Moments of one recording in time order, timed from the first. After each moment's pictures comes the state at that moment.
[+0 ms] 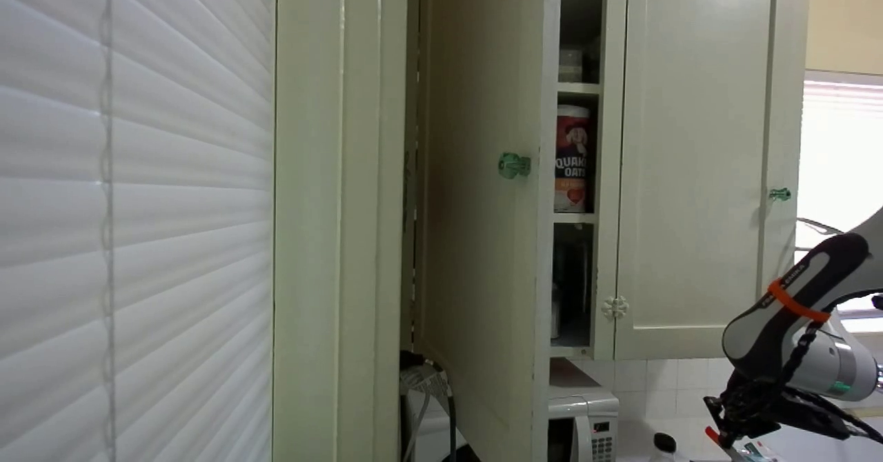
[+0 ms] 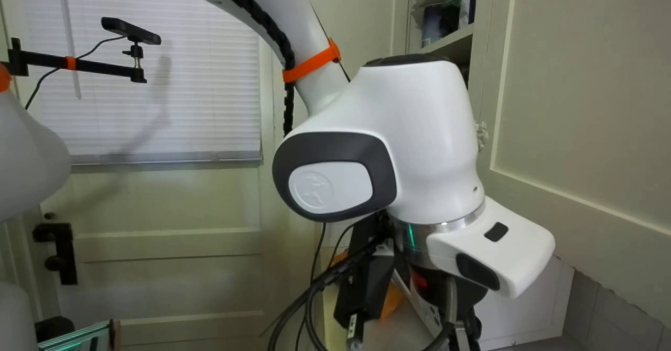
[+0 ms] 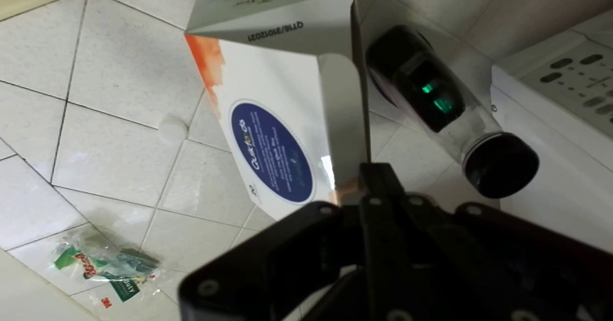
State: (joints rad) arm -0.43 -0.02 0.00 -2.67 0.43 2.98 -0.03
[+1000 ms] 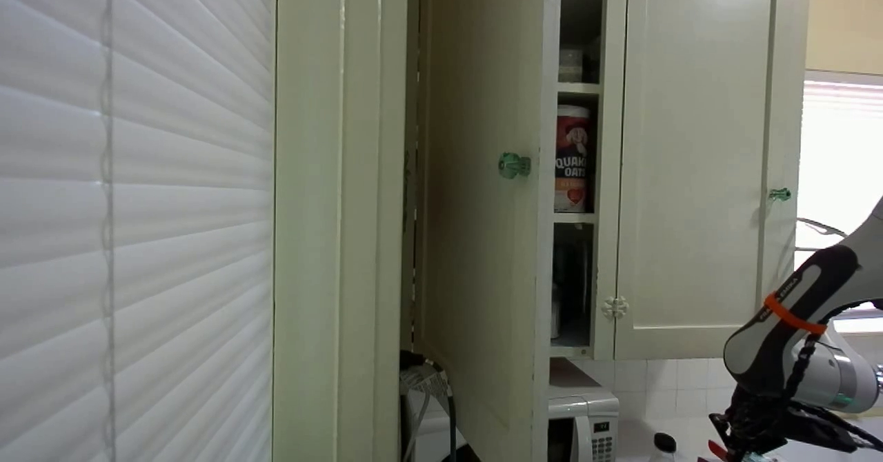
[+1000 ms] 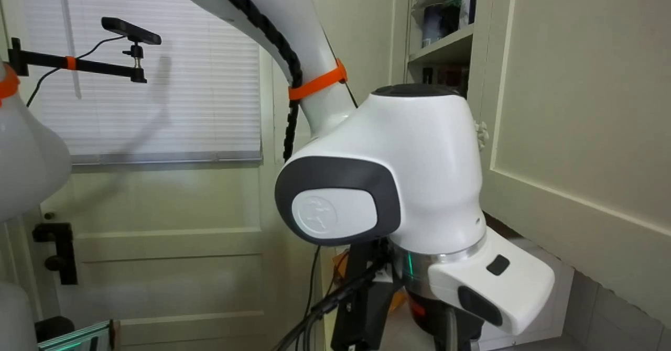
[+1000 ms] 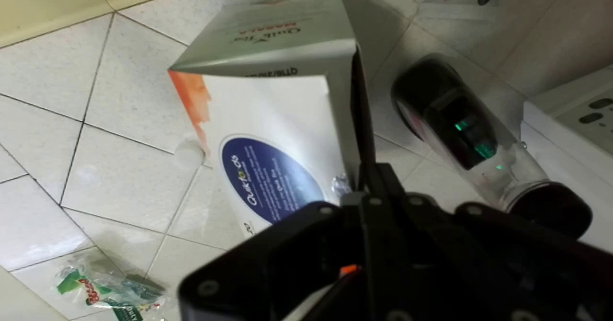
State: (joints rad) arm -0.43 0.05 -0.02 -2.66 0.39 2.98 -0.04
